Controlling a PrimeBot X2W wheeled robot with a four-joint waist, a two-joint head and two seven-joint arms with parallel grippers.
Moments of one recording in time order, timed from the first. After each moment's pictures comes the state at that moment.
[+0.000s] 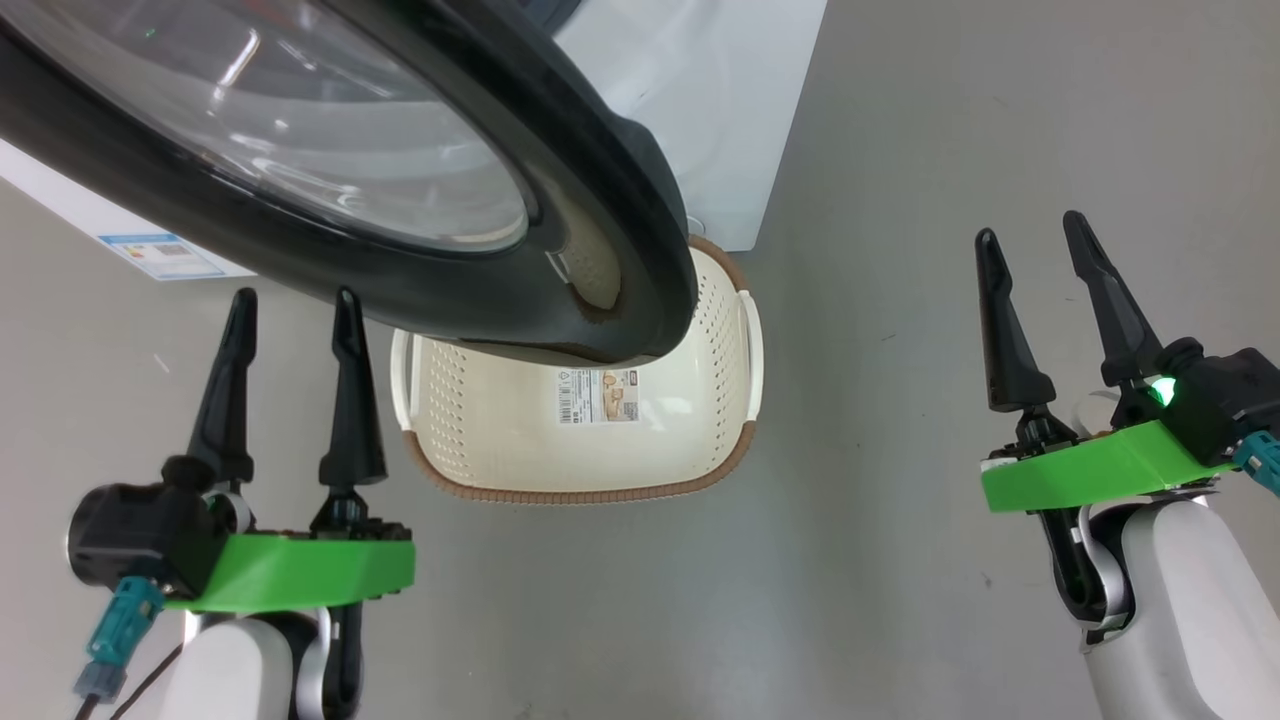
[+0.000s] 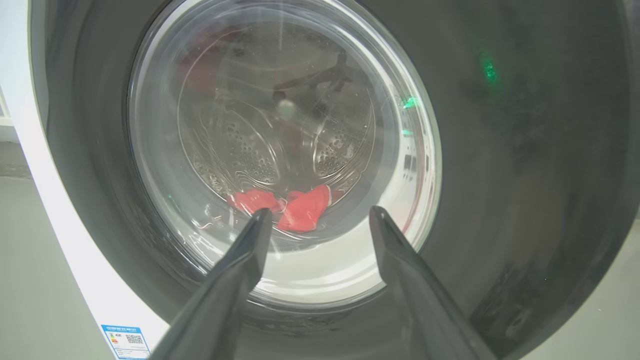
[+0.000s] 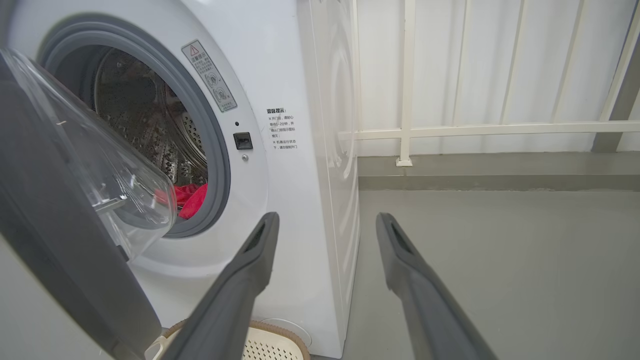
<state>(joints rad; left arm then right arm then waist) -0.31 0.03 -0.04 0.04 -0.24 0.02 -0.26 -0.33 -0.06 -0.01 0.16 0.26 0.12 -0.26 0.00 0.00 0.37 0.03</state>
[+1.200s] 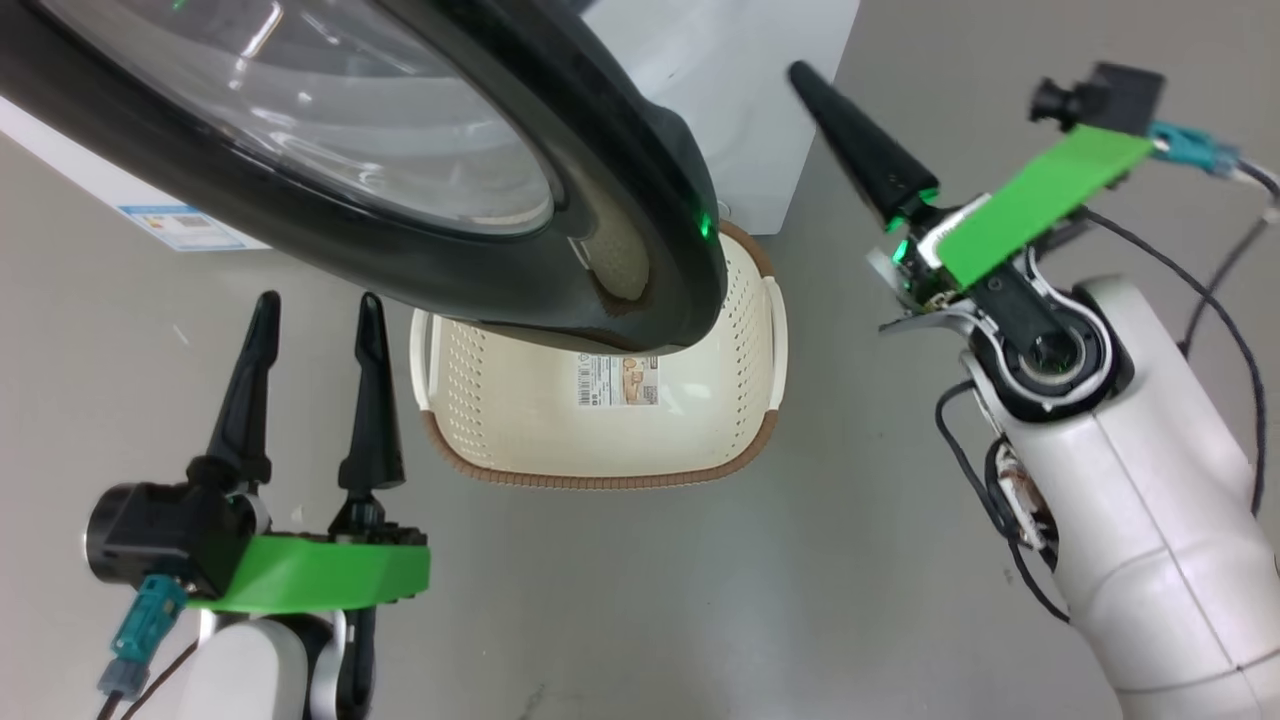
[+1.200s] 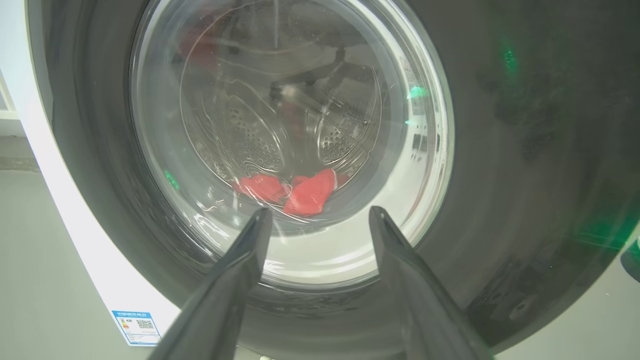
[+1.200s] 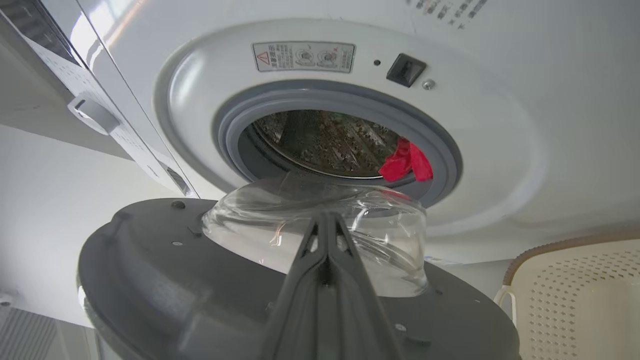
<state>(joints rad) -0.31 0.03 -0.06 0.05 -0.22 0.02 -0.26 -0.76 -0.06 0.25 0.36 1.52 0.12 0.23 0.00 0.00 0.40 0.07</state>
